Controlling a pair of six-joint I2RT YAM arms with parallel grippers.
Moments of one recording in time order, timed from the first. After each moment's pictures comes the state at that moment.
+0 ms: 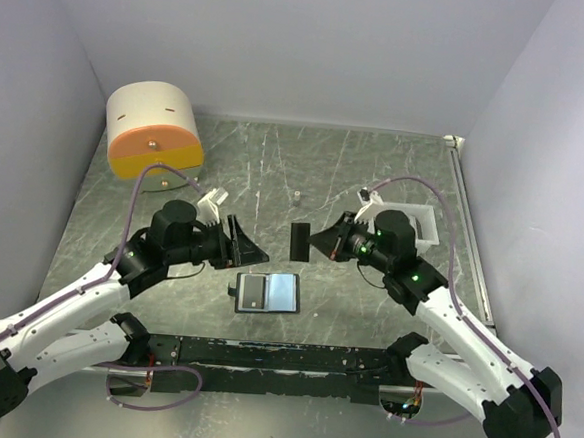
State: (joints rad) left arm -0.70 0.88 0.66 -0.18 0.37 -0.92; right arm 0.55 0.89 0.66 -0.14 -0.28 0.64
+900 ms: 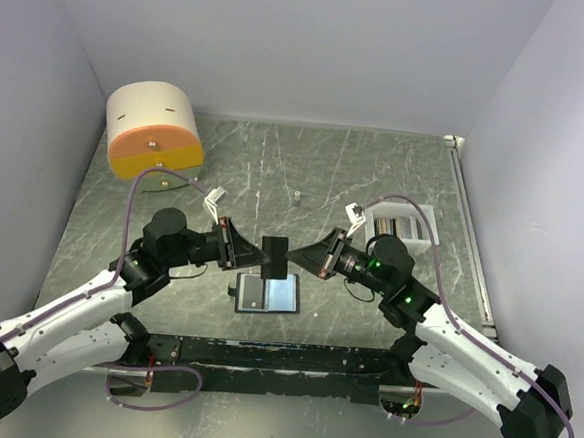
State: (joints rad) left arm -0.70 0.88 0.54 0.21 0.53 -1.07; right arm 0.77 0.78 0.48 0.23 -0.32 0.96
